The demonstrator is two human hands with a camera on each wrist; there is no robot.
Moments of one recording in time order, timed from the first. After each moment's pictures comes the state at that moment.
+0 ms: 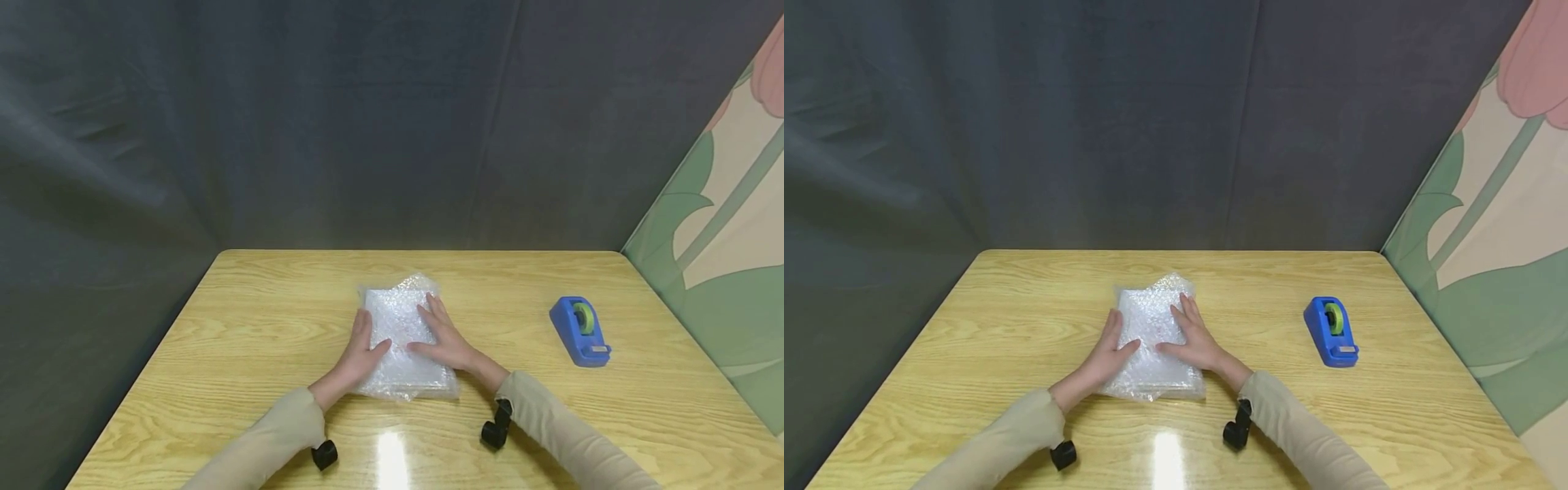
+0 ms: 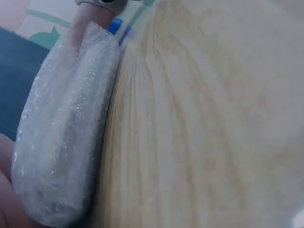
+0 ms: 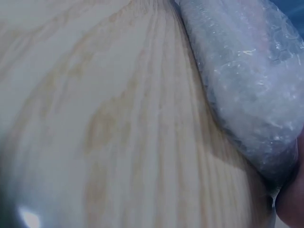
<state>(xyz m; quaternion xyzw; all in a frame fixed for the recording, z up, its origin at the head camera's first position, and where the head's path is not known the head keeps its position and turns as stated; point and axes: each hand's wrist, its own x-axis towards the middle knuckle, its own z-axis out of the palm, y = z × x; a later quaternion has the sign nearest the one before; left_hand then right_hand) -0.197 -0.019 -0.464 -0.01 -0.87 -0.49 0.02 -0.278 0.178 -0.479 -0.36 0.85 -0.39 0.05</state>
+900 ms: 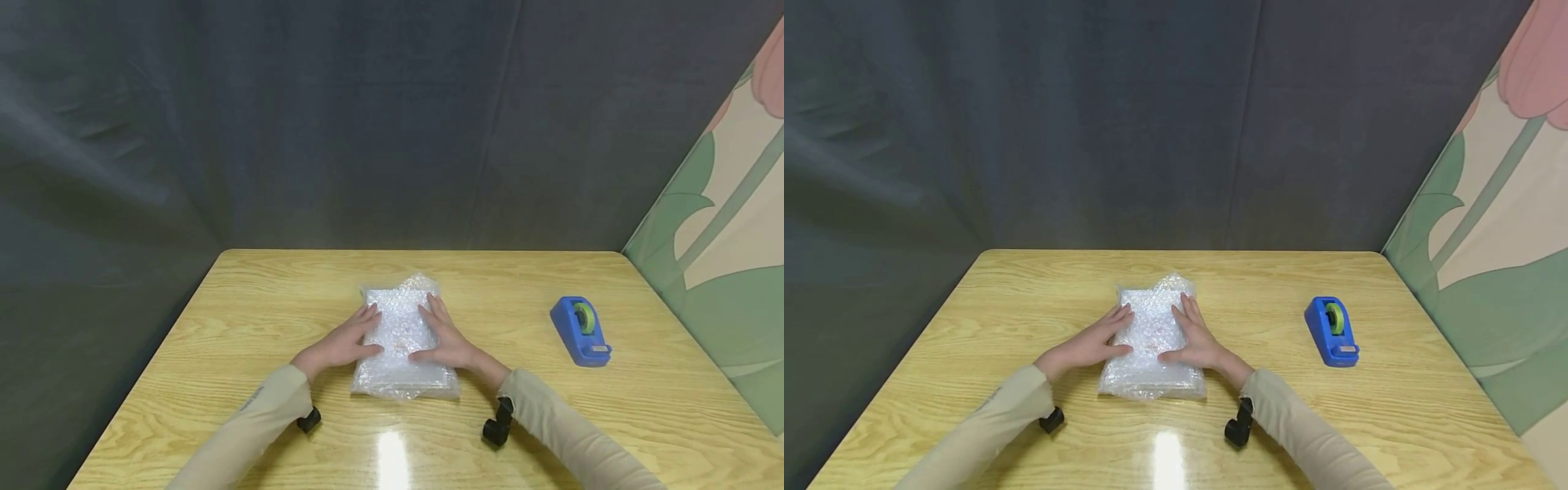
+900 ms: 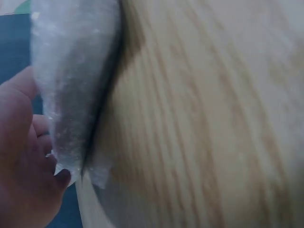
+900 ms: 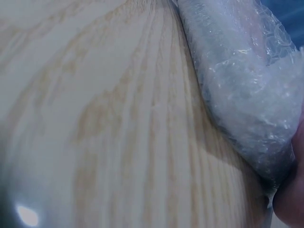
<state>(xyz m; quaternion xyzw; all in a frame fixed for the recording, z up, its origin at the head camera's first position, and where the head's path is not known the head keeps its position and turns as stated) -0.218 -0.069 -0.447 -0.21 -0.93 -0.28 -0.07 -0.279 0.179 -0.478 -0.37 0.85 -0.37 0.08</state>
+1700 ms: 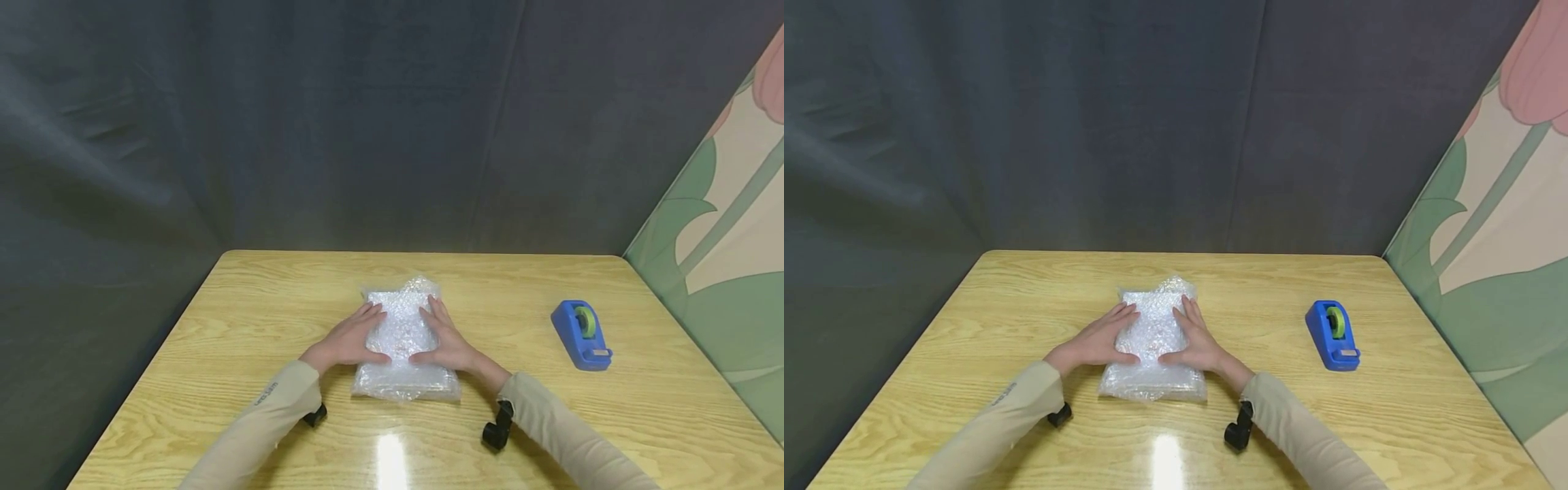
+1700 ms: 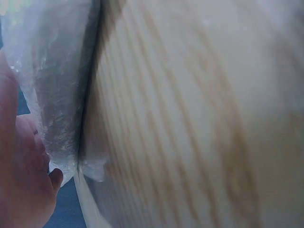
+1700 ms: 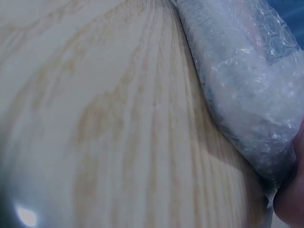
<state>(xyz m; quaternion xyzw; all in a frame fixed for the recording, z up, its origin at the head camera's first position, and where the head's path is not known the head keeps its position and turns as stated) -0.228 -0.058 -0.449 -0.18 -0.97 -0.18 -0.05 -0.280 0.178 -0.480 -0.36 0.85 -0.38 0.07</state>
